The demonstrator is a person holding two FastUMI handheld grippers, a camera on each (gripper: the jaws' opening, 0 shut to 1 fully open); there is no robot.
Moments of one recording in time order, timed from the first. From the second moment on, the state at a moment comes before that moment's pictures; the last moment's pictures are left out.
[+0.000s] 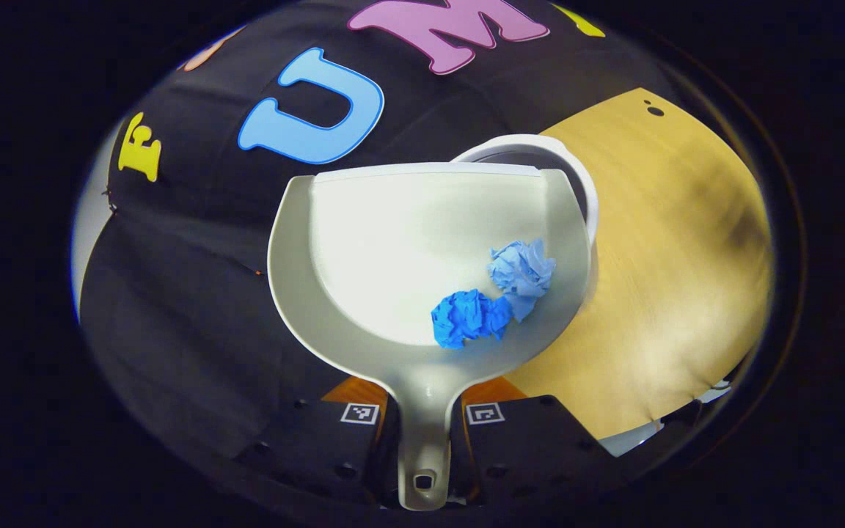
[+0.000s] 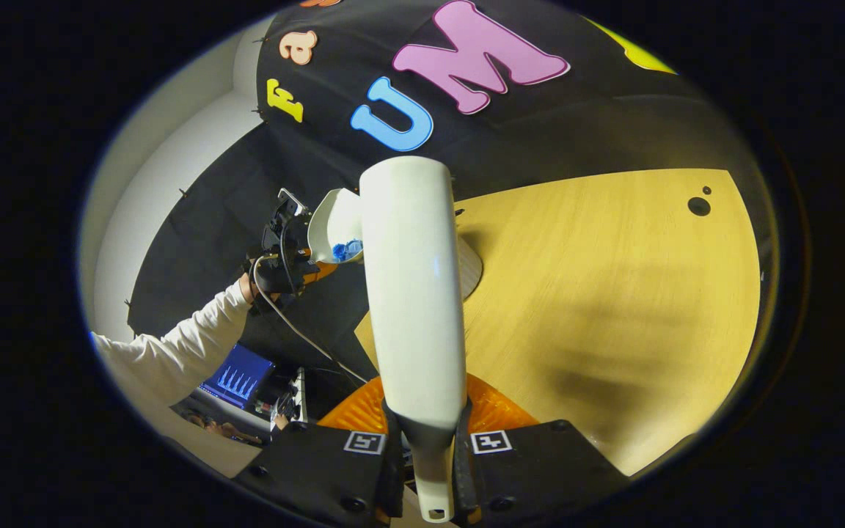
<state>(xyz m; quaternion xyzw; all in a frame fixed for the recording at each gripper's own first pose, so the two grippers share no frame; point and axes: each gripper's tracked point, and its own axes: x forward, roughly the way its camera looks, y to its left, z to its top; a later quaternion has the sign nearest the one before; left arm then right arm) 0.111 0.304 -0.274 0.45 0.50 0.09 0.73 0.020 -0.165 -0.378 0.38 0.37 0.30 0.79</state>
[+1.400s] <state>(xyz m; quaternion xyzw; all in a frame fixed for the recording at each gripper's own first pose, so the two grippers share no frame) 0.162 0.320 -0.231 0.57 0.31 0.09 0.75 0.031 -0.161 -0.392 0.35 0.41 0.26 0.80</state>
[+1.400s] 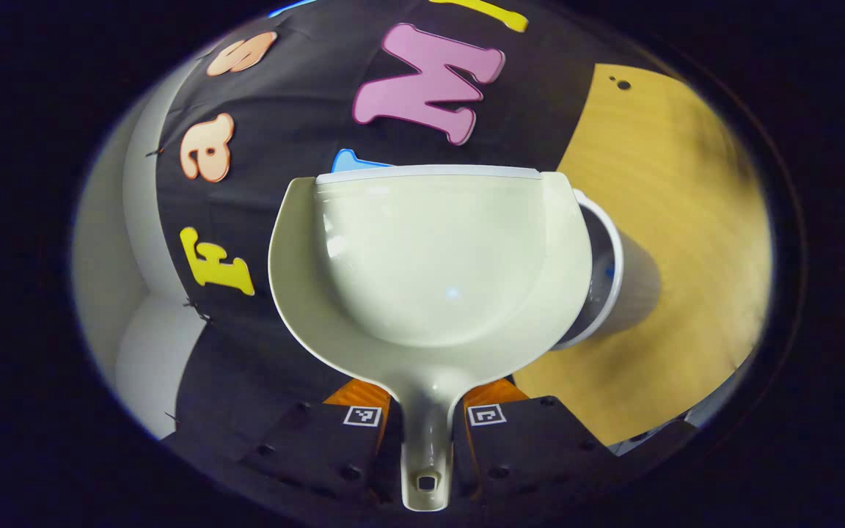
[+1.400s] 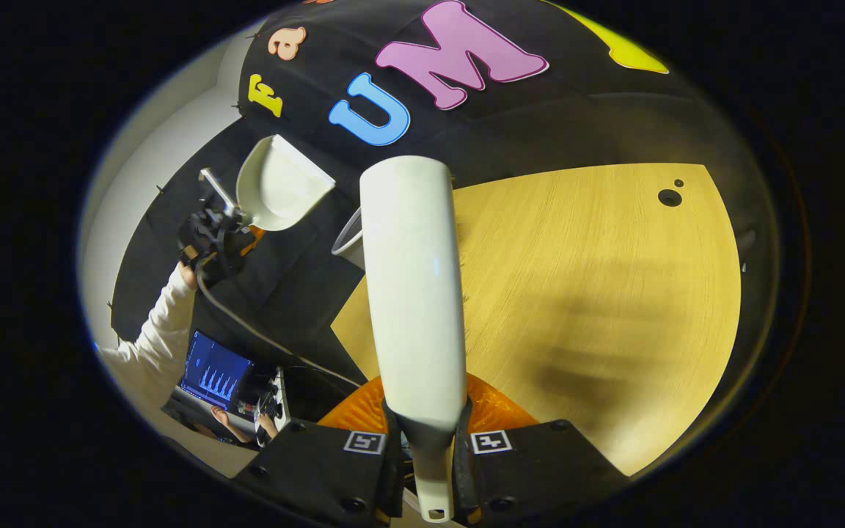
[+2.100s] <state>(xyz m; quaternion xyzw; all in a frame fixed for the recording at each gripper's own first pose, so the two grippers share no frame) 0.085 0.207 -0.523 0.18 0.56 -0.02 0.81 0.059 -0.119 -0.484 0.26 0.54 0.05 0.80</state>
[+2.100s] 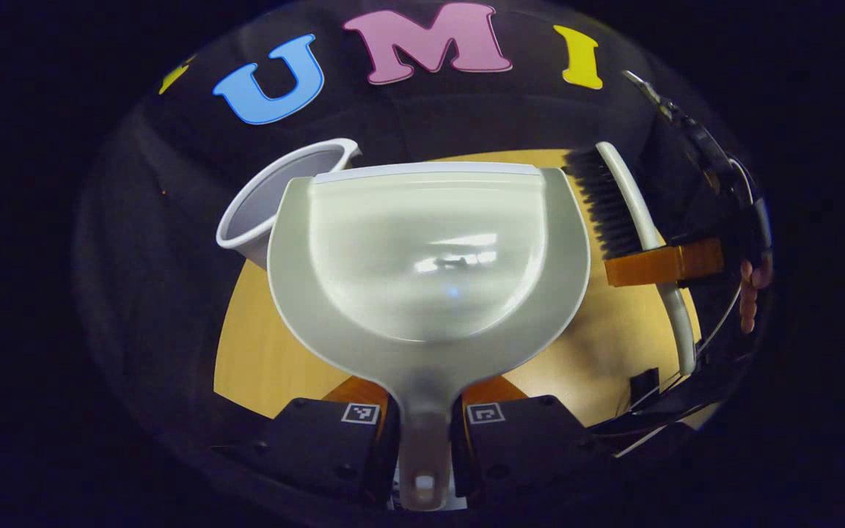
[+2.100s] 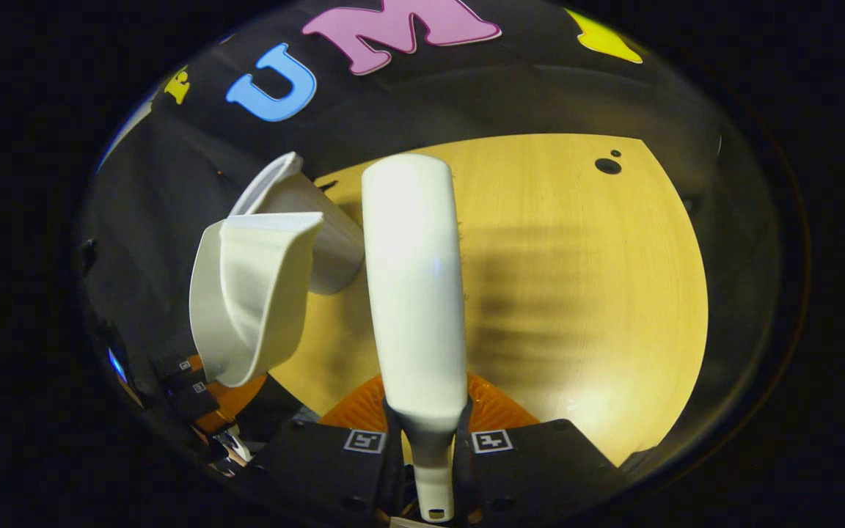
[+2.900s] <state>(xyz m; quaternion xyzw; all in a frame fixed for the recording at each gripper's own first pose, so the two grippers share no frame) 0.156 0.160 -0.570 0.09 0.72 -0.04 0.69 -0.009 -0.064 -0.632 0.20 0.72 -0.06 0.66</state>
